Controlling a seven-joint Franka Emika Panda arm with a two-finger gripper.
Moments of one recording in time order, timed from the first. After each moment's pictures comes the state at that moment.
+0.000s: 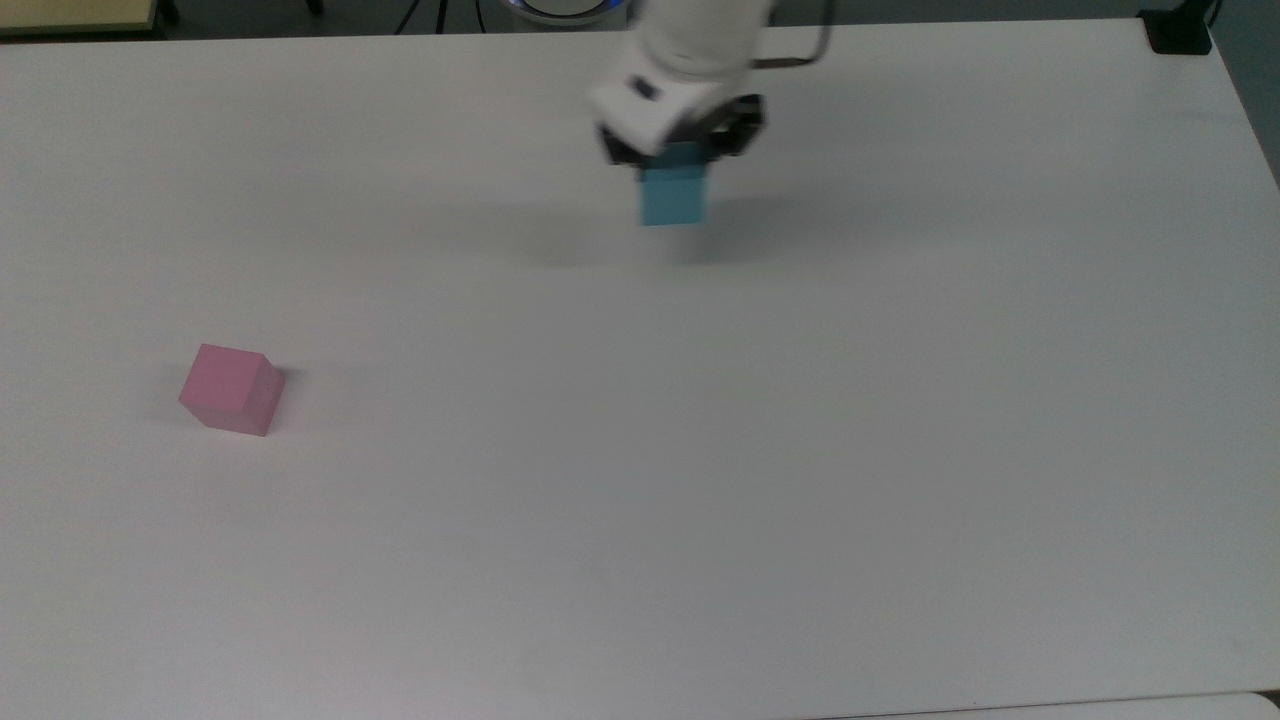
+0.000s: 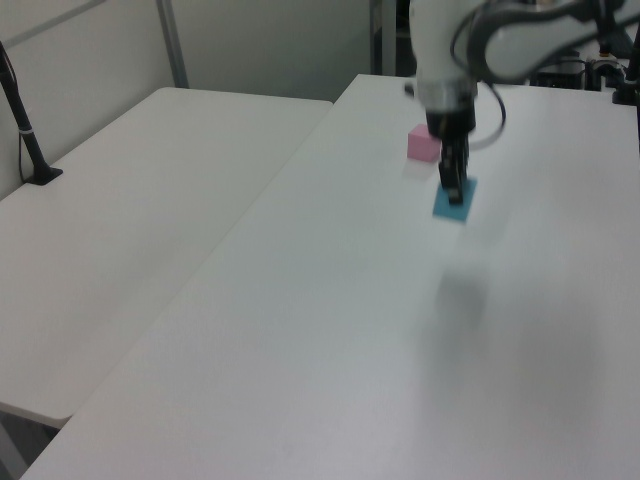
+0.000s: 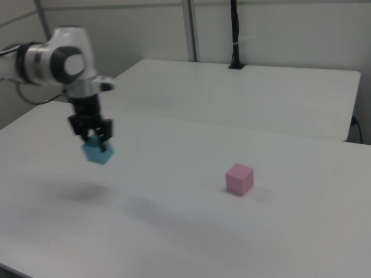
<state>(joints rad) 0.15 0.14 0.05 -1.78 -0.01 1.79 0.09</state>
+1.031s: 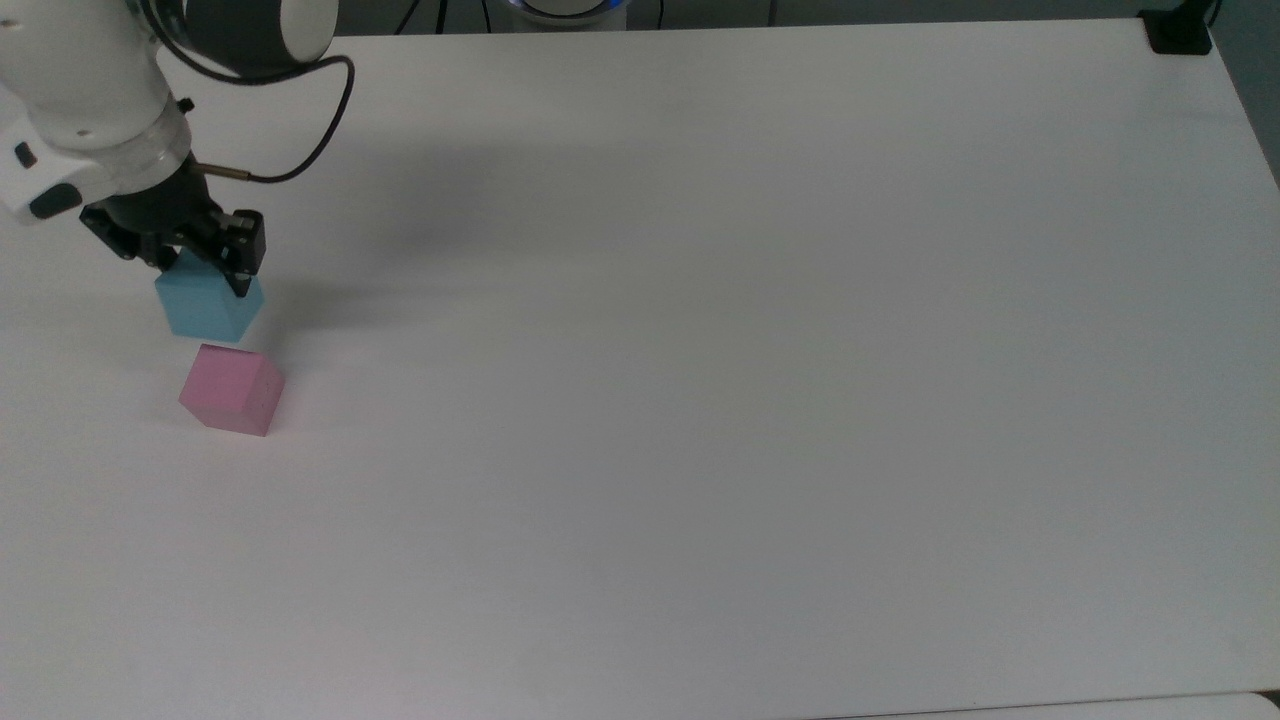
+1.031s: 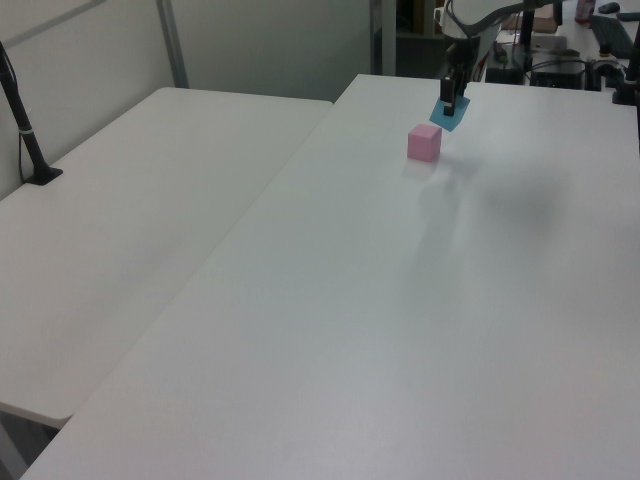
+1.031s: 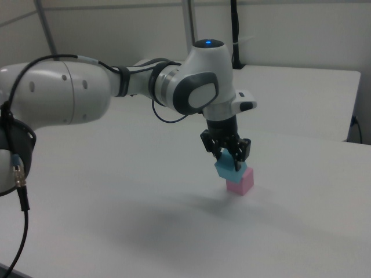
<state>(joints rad) -0.25 0.48 -0.15 -1.43 0.03 2.00 -0.30</state>
